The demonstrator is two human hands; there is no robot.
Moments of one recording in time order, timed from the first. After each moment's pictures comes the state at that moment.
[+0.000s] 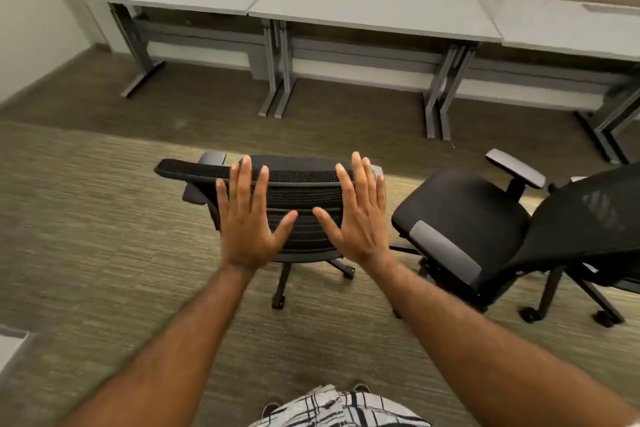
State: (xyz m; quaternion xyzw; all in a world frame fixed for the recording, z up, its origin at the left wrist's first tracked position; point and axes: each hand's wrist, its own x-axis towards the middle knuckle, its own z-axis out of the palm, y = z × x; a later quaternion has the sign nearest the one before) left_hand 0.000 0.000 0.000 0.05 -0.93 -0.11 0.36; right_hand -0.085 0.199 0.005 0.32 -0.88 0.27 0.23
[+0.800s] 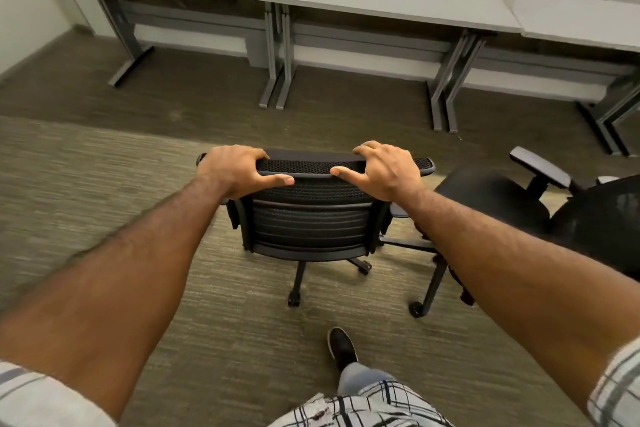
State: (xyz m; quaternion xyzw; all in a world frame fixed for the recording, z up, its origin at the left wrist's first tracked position) left_hand -0.108 -0.196 0.056 0.07 -1.00 -0.04 -0.06; right_hand -0.207 0.094 0.045 0.30 -0.95 0.05 0.04
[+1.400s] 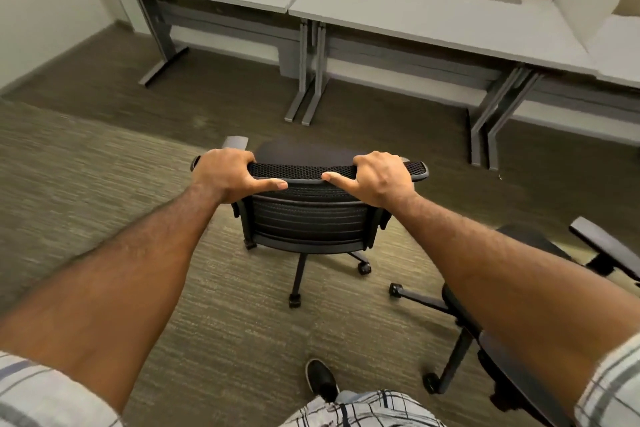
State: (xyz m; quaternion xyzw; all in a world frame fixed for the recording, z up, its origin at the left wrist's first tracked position) left_hand -0.269 -0.295 0.036 0.13 -0.99 -0.05 0.05; right_hand -0.402 -0.025 0.042 0.37 -0.93 0.02 0.04
